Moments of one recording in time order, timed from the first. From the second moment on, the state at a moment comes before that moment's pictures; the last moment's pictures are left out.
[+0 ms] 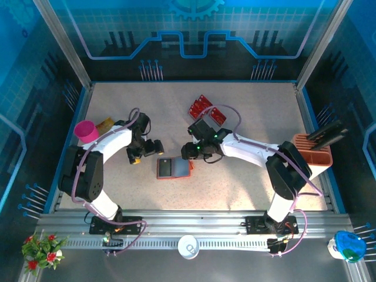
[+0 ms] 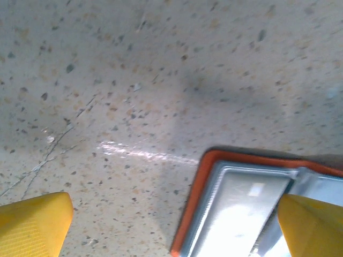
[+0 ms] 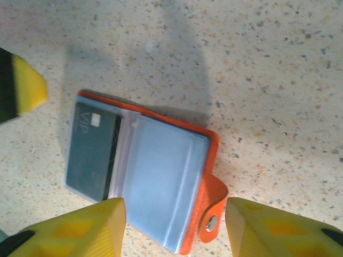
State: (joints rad) left arm -0.22 1.63 1.05 -0.84 0.17 -0.60; right arm 0.76 1.74 1.19 -0.52 -0.15 0.61
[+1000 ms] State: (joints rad) left arm -0.25 1.65 1.08 -0.76 0.32 -0.62; right arm 0.68 1.78 1.07 -0.53 -0.13 0.57
